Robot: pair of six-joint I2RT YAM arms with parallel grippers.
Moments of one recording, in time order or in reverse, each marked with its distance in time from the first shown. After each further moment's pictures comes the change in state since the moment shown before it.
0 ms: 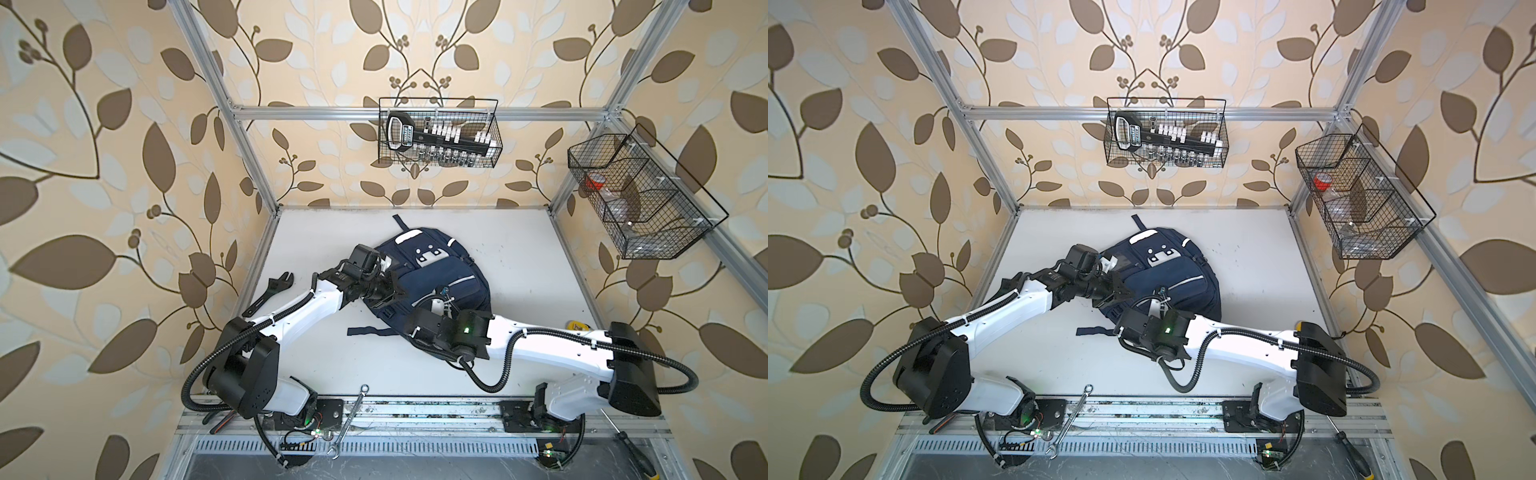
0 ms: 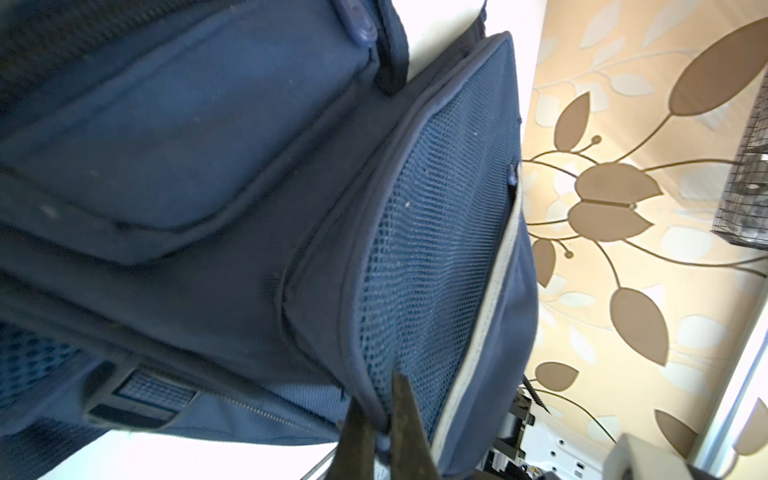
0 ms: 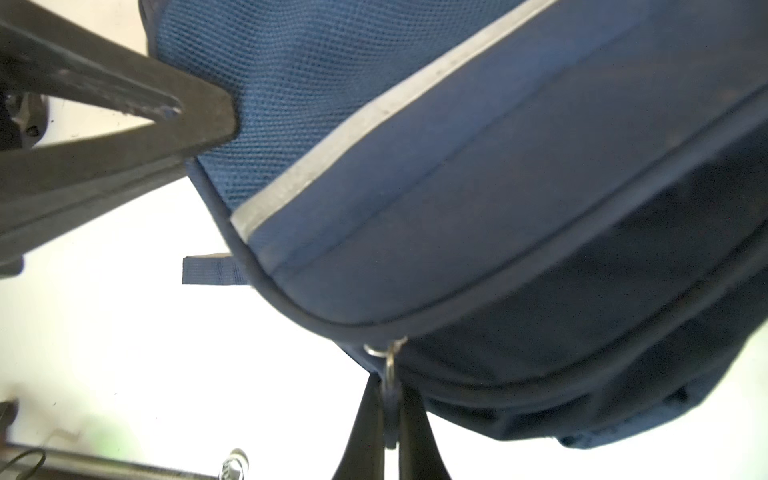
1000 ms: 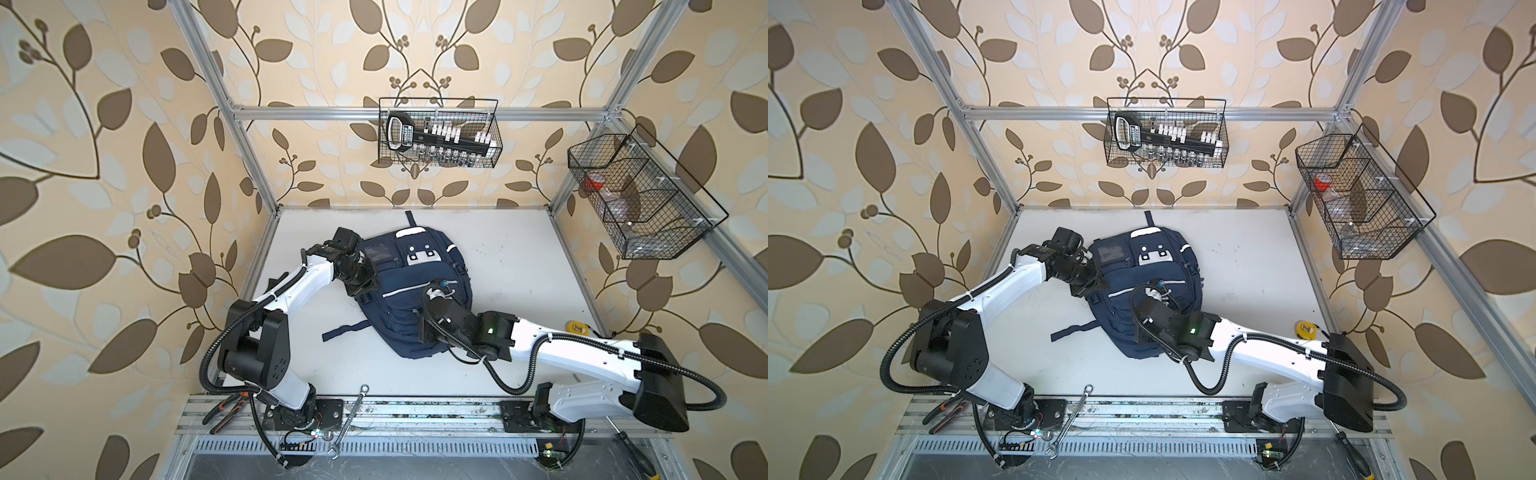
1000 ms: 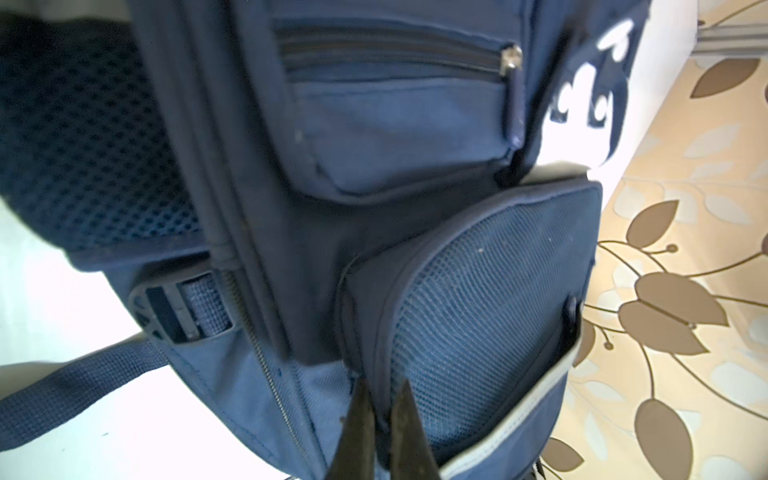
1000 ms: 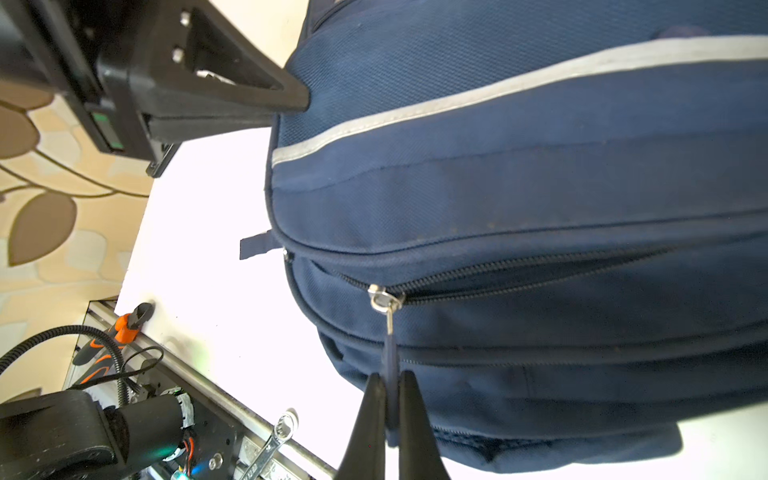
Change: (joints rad) left arm 0.229 0.141 0.208 -0.360 -0.048 0.069; right arm -0.058 -0.100 -0.120 0.338 -0.163 -0.286
